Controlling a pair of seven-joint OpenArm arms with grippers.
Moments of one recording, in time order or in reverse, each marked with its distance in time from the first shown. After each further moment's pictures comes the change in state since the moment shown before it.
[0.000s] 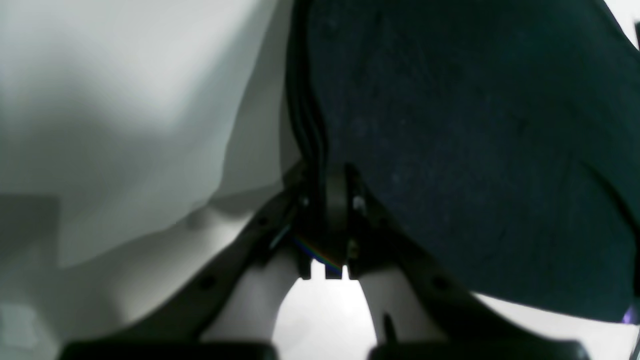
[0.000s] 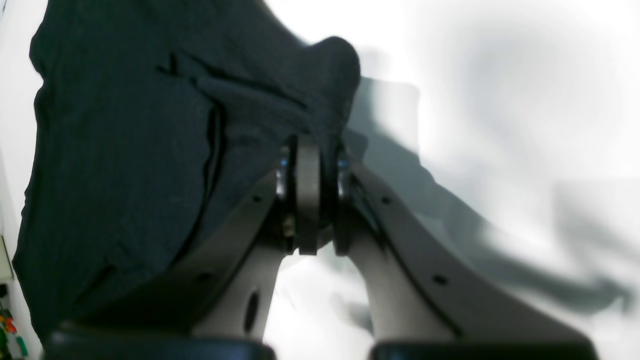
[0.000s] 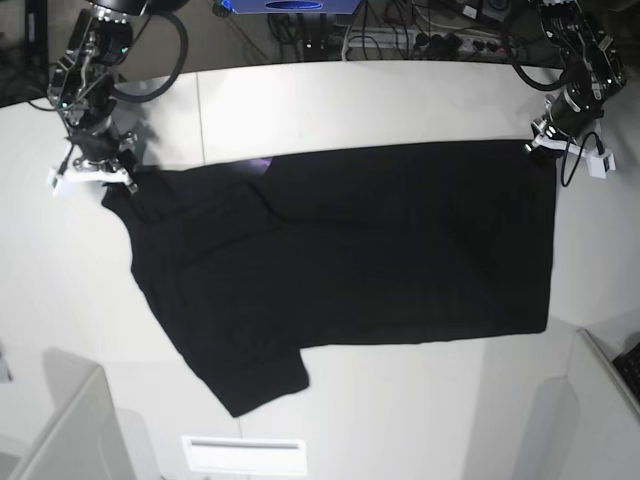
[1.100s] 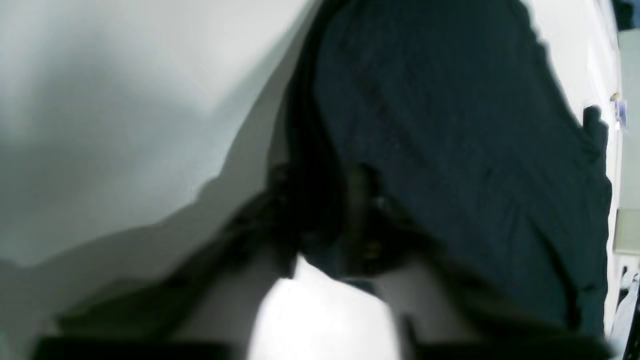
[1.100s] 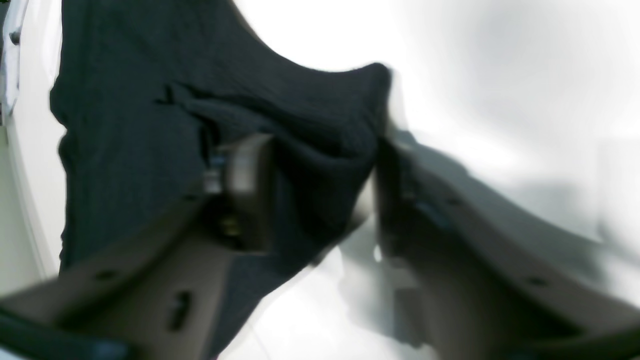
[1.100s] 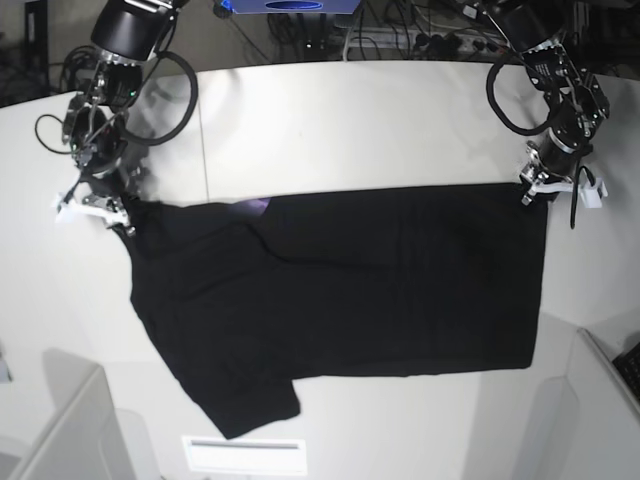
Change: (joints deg) left arm -14.9 4.8 -3.5 -12.8 0.5 0.1 -3.3; right arm 11.9 -1.7 -0.1 -12.1 0.4 -6.3 5.4
